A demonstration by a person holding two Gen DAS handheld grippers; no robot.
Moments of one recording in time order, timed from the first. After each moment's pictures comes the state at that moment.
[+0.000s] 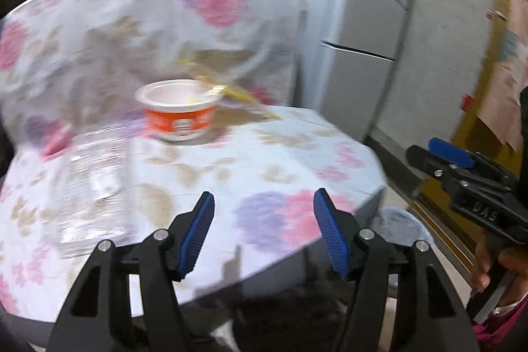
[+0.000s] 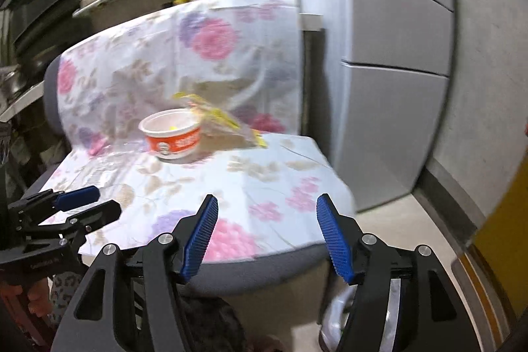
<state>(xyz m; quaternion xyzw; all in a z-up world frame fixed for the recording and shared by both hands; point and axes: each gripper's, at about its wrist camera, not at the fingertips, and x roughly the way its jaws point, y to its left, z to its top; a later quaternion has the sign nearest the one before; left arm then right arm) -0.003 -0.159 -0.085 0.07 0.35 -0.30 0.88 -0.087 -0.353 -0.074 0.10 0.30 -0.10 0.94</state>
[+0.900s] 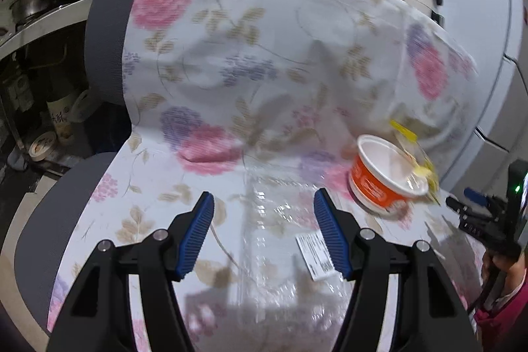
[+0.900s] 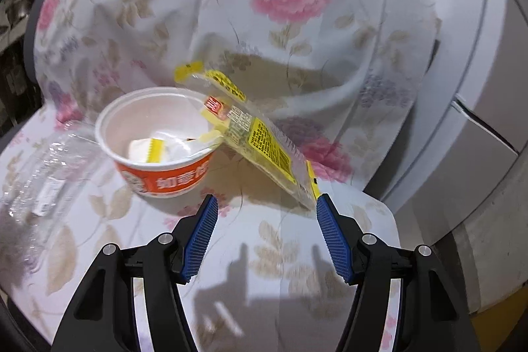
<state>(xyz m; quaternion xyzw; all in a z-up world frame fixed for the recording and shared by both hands) 0.148 0.000 -0.058 -0.02 0.35 -0.08 0.93 0.148 -0.338 -0.133 -0.02 0.39 -0.03 0.92</state>
